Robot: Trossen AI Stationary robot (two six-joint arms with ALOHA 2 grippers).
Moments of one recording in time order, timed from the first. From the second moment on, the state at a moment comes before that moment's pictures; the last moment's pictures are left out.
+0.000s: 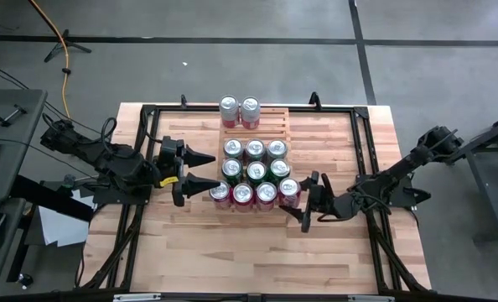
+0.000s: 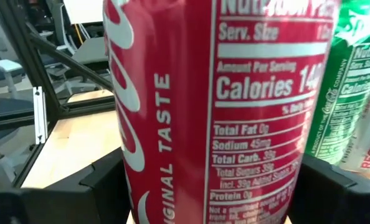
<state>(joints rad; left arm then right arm) -0.47 1.06 1.19 -0.20 -0.61 -0.51 0.56 1.25 0.59 0.48 0.77 0.22</state>
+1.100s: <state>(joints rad) -0.47 1.06 1.19 -0.20 -0.61 -0.51 0.49 1.25 0.59 0.41 0.66 0.34</state>
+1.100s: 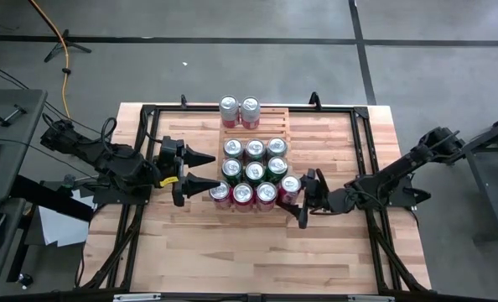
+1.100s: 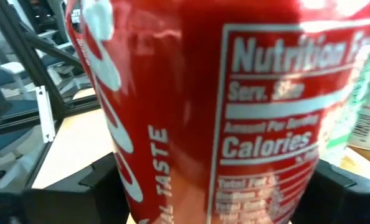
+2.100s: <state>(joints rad) -0.47 1.06 1.19 -0.20 -0.61 -0.49 0.48 1.25 0.59 0.39 0.63 0.33</state>
